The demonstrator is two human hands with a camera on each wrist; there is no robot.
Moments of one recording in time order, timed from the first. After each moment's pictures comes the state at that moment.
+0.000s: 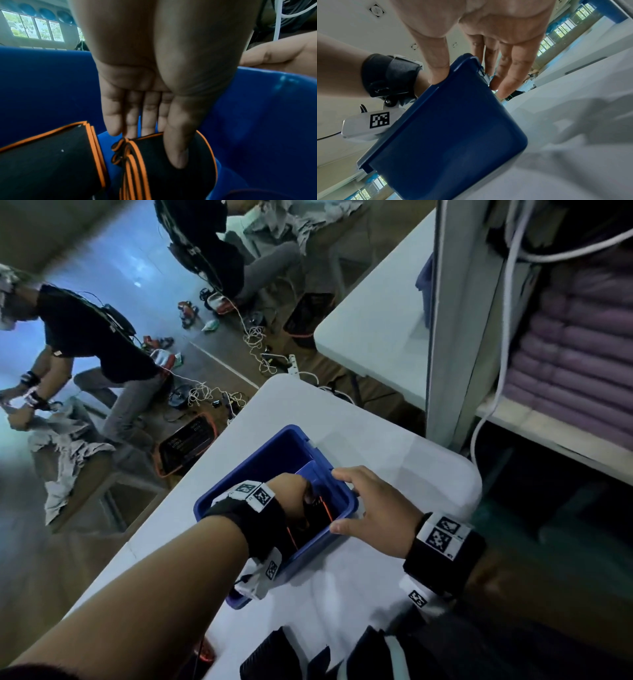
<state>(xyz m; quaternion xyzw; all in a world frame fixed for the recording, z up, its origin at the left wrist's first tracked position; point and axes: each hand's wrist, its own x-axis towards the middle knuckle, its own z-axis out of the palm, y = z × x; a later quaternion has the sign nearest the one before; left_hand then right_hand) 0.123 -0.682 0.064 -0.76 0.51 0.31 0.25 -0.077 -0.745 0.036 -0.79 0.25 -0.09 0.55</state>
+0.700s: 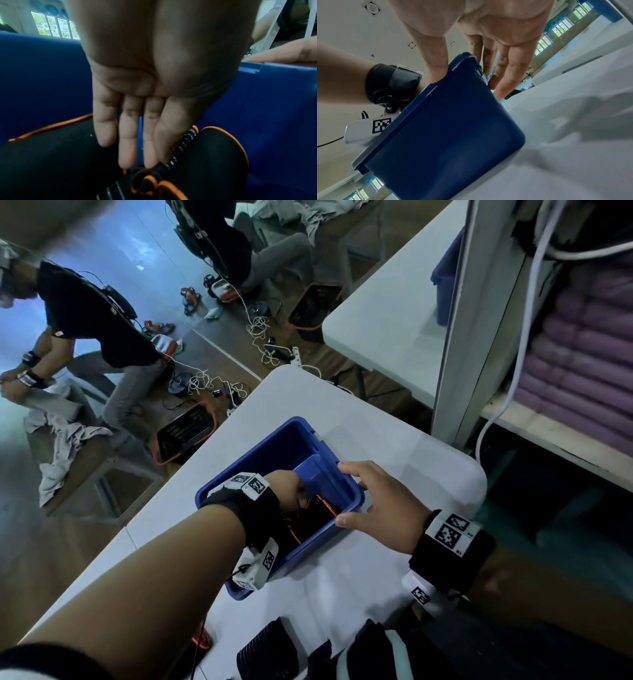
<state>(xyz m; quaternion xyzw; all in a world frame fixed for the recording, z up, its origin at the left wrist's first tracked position) 0.139 -0.669 0.059 -0.79 0.45 0.36 0.21 -0.076 -0.744 0.027 -0.79 0.25 -0.08 0.55</state>
